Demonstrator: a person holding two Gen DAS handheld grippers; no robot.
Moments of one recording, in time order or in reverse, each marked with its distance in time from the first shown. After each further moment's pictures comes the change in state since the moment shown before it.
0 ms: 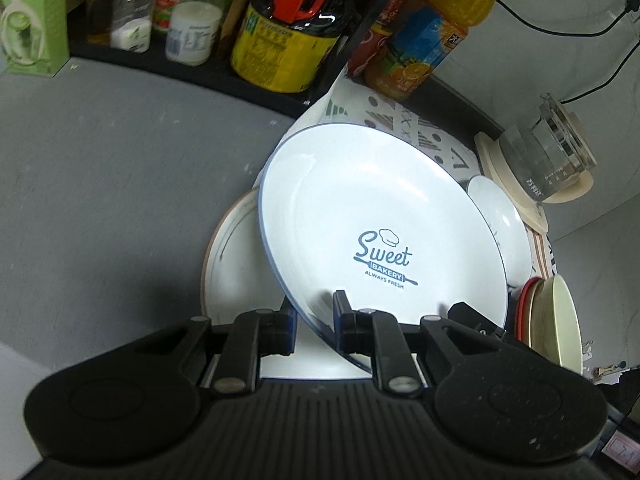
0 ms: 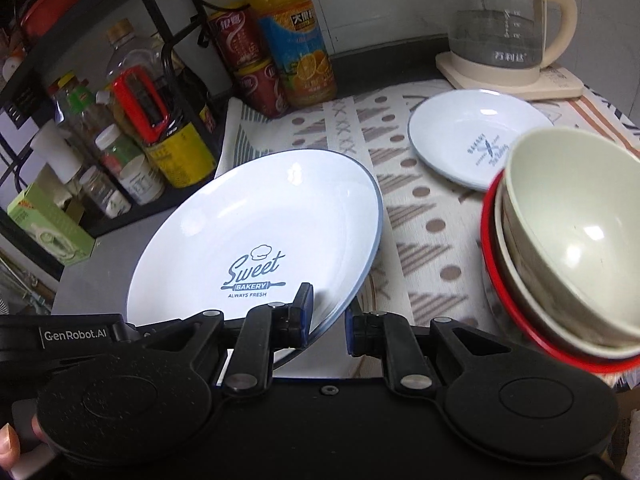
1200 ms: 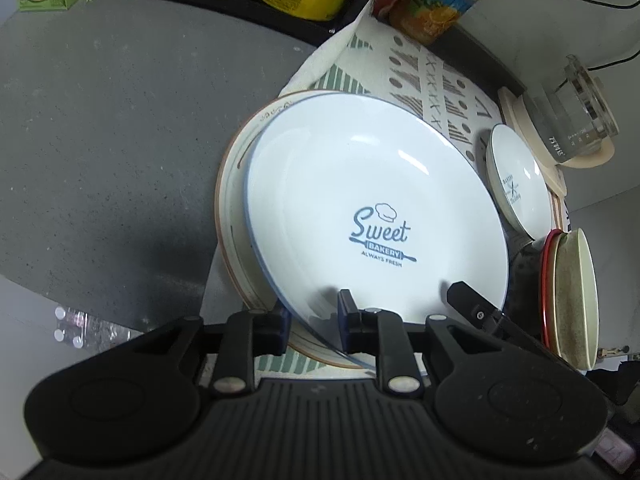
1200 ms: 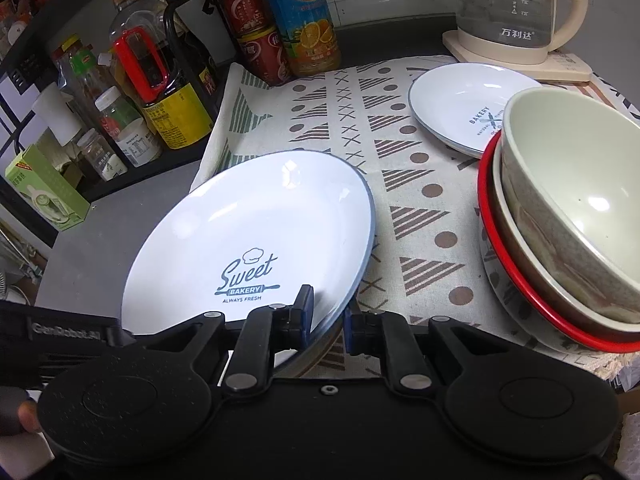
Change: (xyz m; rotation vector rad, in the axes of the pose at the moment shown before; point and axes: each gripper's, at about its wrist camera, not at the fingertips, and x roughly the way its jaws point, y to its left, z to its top) left arm 0.015 0.007 -0.019 -0.046 0.158 0.033; right arm 0.011 -0.005 -0.017 -0.053 0.051 0.007
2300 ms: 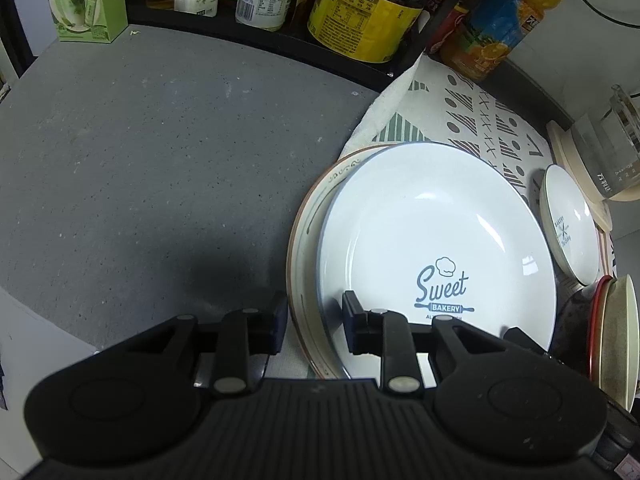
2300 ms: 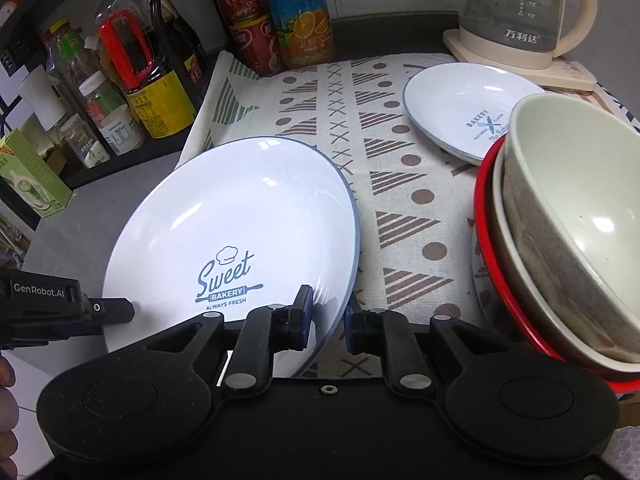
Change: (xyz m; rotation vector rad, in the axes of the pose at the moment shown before) left arm -0.002 0.016 0.018 -0.022 -0.103 0.147; right arm 0.017 -0.005 0.006 -0.047 0.024 -0.035
